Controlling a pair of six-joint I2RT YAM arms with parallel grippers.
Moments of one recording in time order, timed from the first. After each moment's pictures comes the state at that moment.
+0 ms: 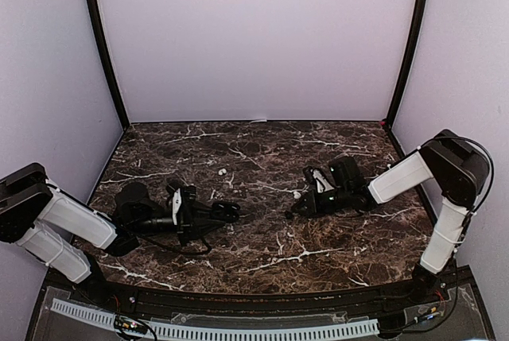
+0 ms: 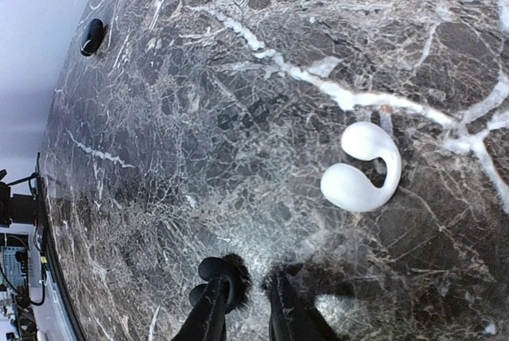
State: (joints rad) left arm -0.78 1.43 0.25 1.09 0.61 0.12; right arm 0.59 1.80 0.71 0.30 -0.51 0.48
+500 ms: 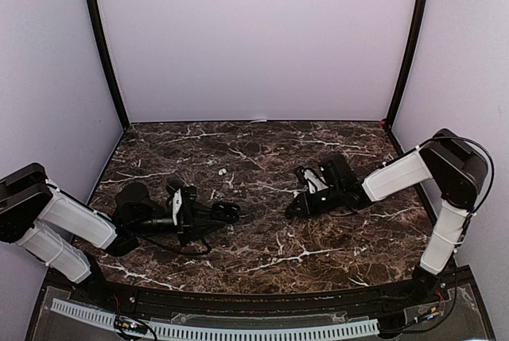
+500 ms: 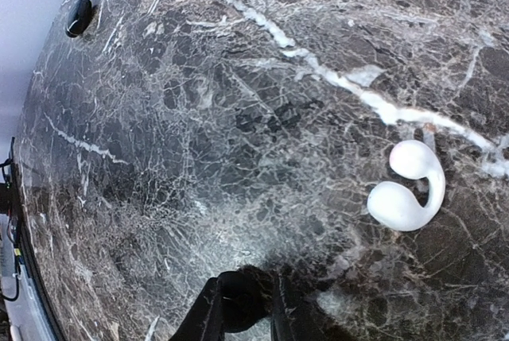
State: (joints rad) left arm -0.78 1.42 0.25 1.08 0.61 0.12; right arm 0.66 1.80 0.78 0.19 -0.41 0.42
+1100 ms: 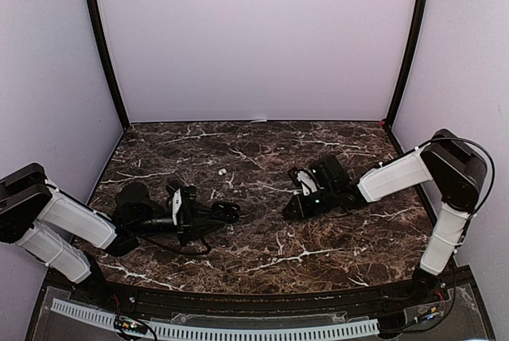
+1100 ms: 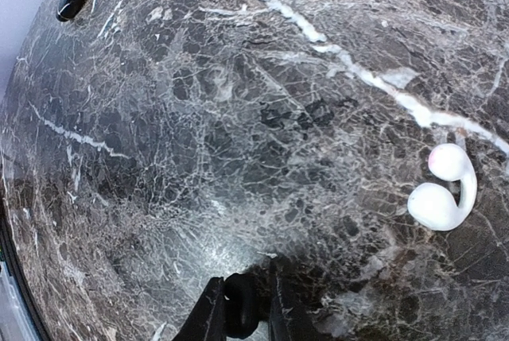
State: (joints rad) left arm -0.78 1.42 0.25 1.08 0.61 0.12; right arm 0.73 1.79 0.82 0.11 -0.31 0.39
